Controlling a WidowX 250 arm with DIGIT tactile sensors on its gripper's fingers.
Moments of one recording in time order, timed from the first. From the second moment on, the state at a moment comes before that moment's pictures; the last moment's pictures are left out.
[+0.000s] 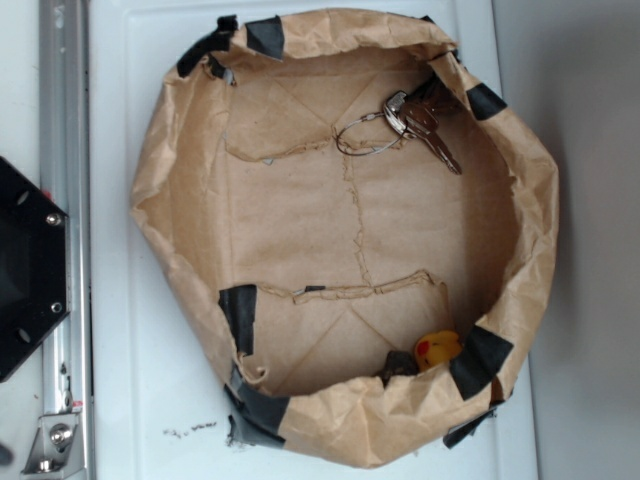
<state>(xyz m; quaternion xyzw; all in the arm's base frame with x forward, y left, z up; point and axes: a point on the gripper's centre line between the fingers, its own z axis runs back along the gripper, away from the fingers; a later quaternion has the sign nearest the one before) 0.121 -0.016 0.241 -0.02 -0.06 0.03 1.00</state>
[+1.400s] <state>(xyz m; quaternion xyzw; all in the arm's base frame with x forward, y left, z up) 0.250 0.024 0.101 -0.04 -0.12 0.08 0.99</state>
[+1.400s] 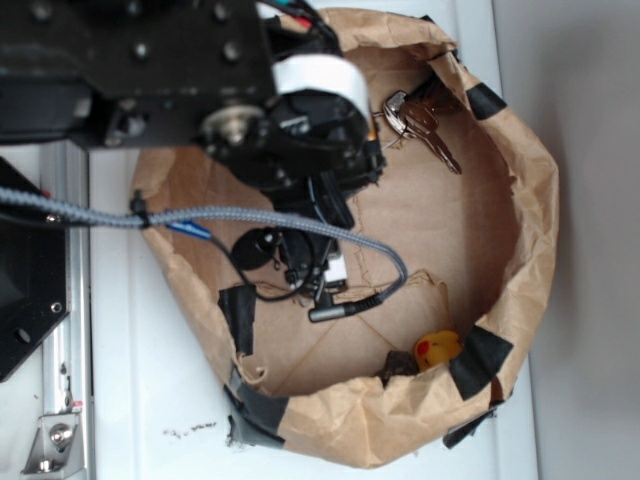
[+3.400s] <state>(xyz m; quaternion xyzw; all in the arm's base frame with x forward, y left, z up) 0.270 0.068 0.084 0.06 -0.15 0.19 0.97</state>
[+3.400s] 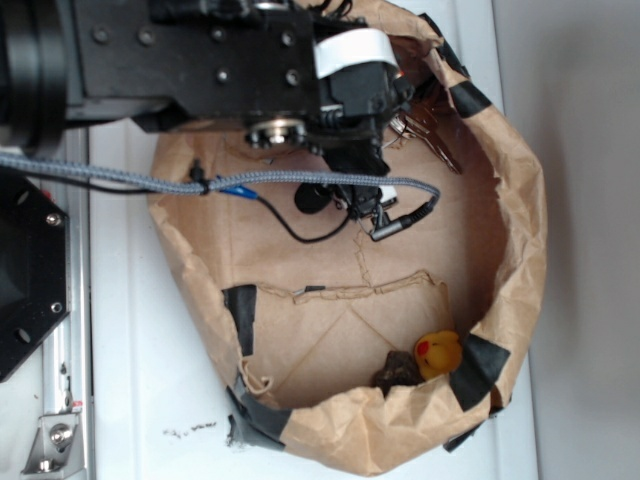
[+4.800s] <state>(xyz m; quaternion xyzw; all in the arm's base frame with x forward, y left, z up) 0.280 0.065 0.049 0.12 -0.21 0.23 0.94</state>
